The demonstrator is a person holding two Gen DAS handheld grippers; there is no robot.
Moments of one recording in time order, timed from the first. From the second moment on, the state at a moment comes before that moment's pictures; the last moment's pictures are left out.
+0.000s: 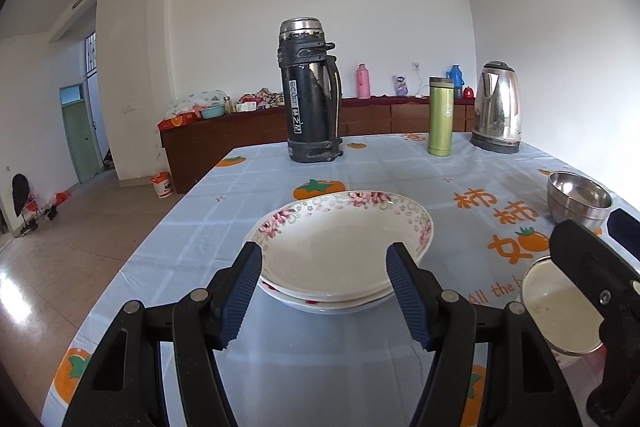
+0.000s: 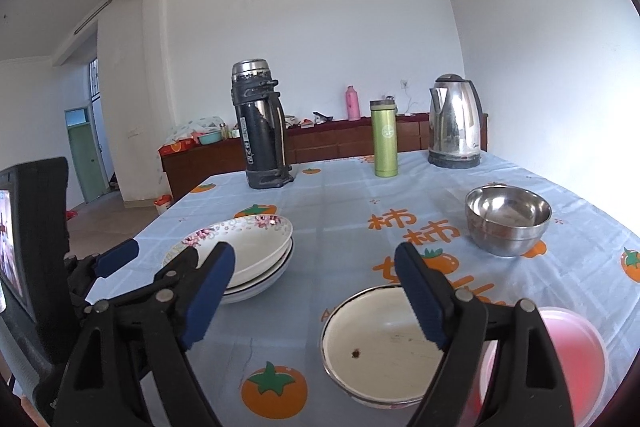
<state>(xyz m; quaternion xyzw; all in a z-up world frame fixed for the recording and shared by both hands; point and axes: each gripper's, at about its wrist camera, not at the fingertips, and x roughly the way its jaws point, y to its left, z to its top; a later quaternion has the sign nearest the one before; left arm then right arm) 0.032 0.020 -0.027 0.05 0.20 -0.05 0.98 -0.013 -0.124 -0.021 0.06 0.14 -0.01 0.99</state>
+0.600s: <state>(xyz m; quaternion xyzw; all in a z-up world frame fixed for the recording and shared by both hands) 0.029 0.017 -0.027 0.04 0.20 -0.05 0.98 -0.016 -0.128 -0.018 0.06 0.13 -0.02 0.99</state>
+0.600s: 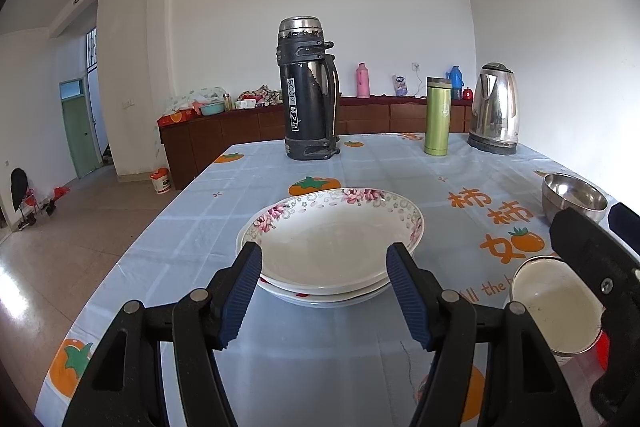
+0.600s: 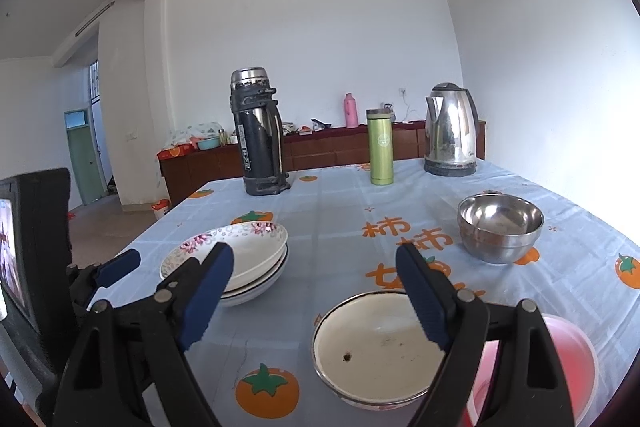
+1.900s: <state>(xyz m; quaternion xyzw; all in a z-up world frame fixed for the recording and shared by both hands) 0.000 -0.021 -0.024 0.06 0.19 -0.08 0.98 -0.071 -0.171 -0.005 0.05 0.11 -0.06 0.99</state>
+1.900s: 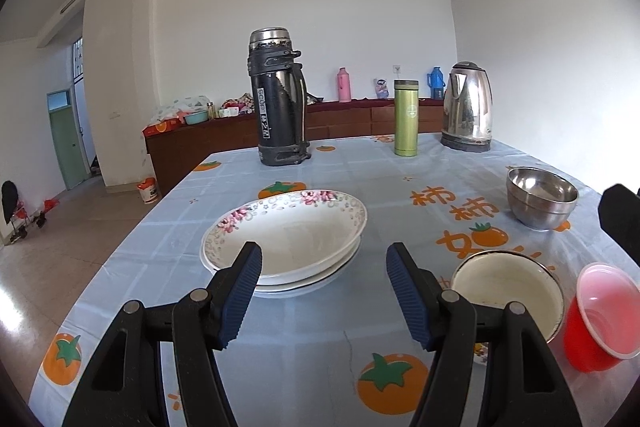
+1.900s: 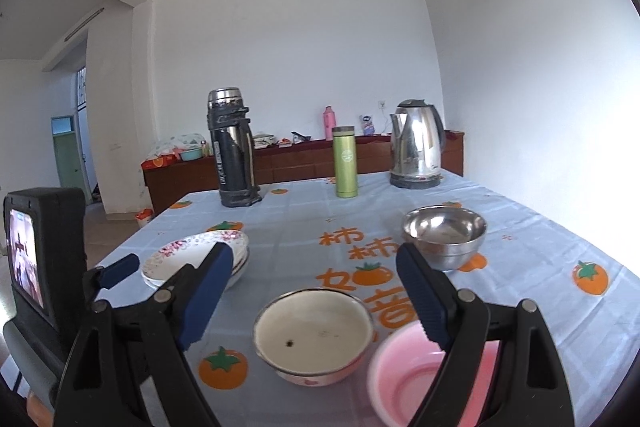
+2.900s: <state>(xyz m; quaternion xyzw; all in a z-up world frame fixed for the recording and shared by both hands) -0.012 -0.079 -0.024 0.08 0.20 -0.13 0.97 -0.127 -0.306 -0.006 0.07 0.12 -0.19 0.97</state>
